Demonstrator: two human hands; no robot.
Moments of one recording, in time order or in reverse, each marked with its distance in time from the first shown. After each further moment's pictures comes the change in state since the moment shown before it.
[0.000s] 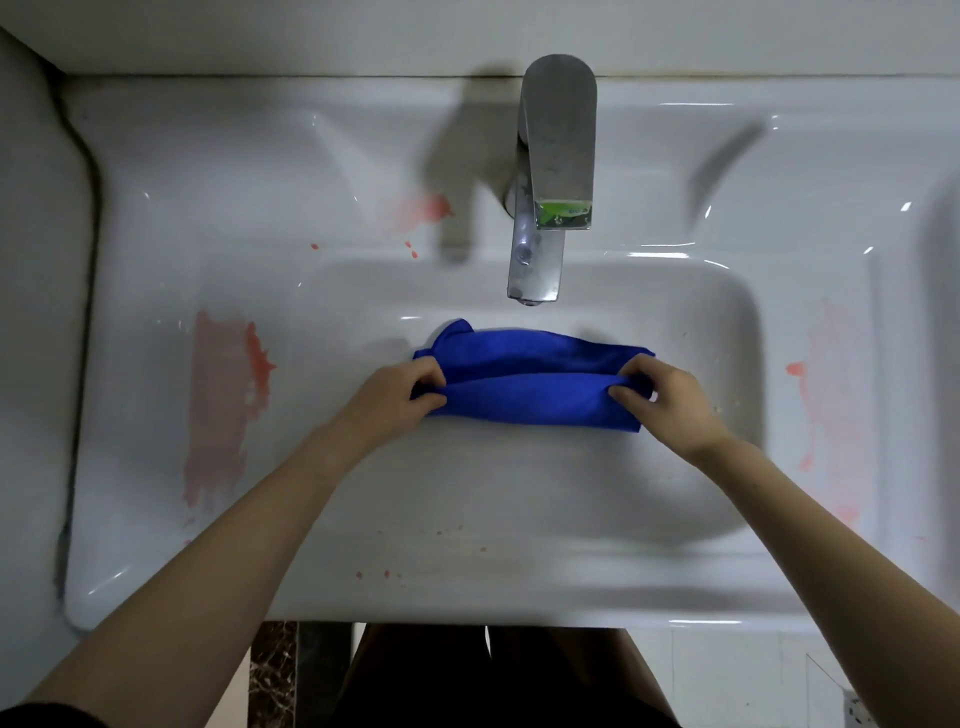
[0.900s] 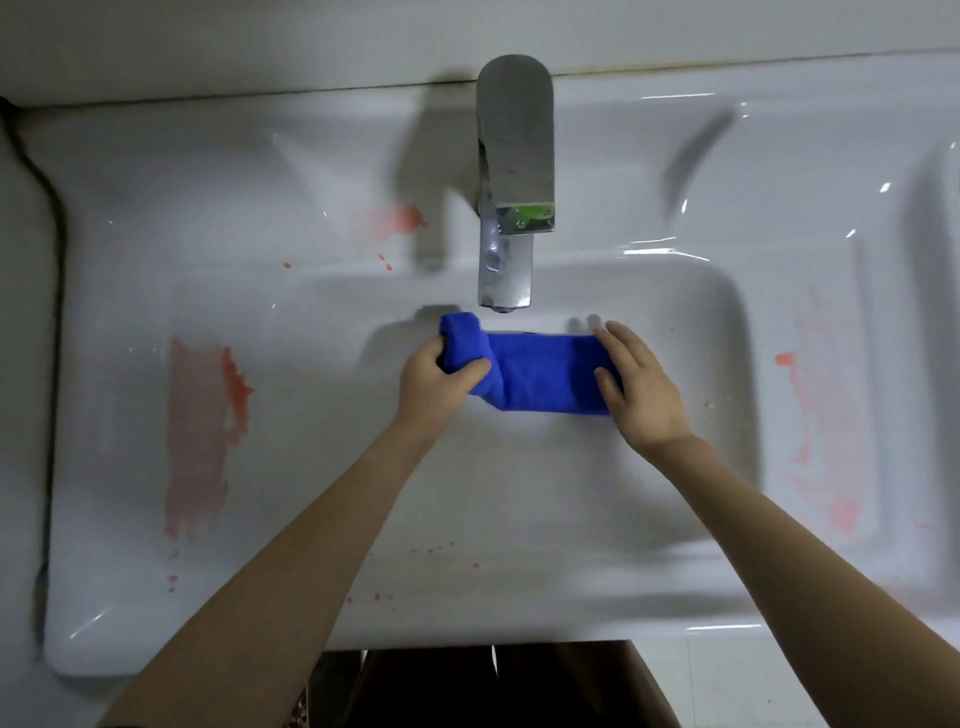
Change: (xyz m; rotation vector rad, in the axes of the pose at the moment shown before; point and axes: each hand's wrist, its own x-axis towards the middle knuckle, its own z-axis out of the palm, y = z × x) left_hand 0.032 0.072 0.034 -0.580 0.333 -0.333; right_hand 0.014 0.012 0.027 -0.176 0.160 -0.143
